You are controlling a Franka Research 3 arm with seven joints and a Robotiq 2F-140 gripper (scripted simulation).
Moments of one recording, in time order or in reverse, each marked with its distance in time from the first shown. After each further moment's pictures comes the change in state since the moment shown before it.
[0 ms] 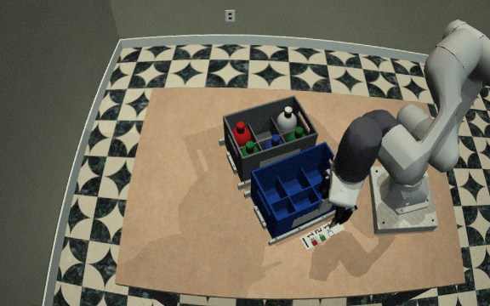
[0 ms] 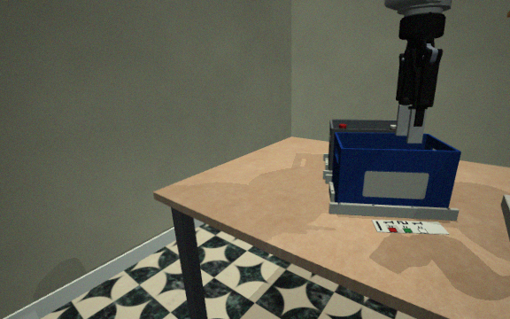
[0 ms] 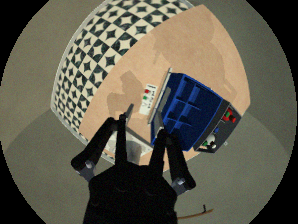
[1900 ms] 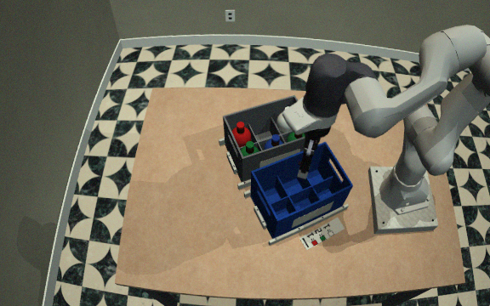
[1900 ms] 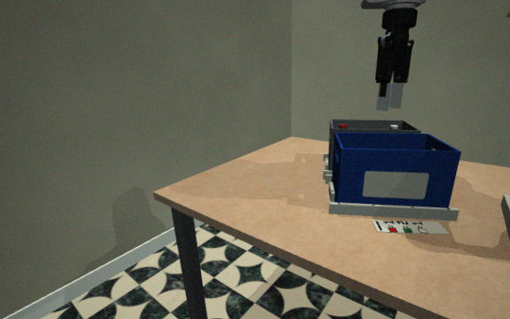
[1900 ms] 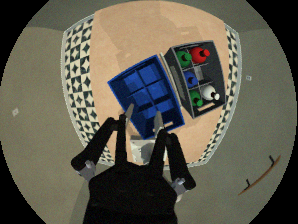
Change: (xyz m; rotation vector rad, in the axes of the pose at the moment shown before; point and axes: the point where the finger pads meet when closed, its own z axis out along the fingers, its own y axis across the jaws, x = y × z) arm -0.006 0.155 -0.040 0.006 0.021 0.788
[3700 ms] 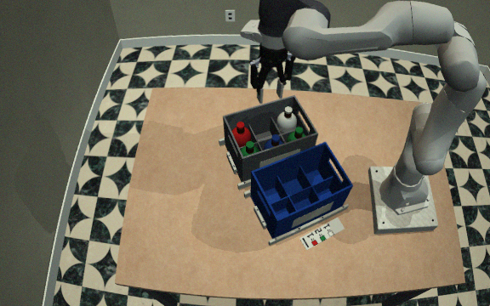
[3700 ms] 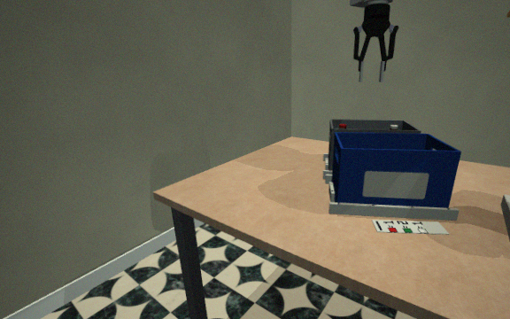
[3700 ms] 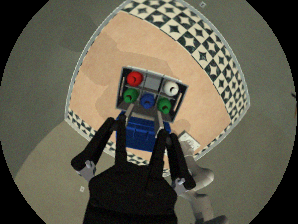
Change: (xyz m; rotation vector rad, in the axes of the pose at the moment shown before) arm 0.159 0.168 -0.059 -0.009 0.003 0.890
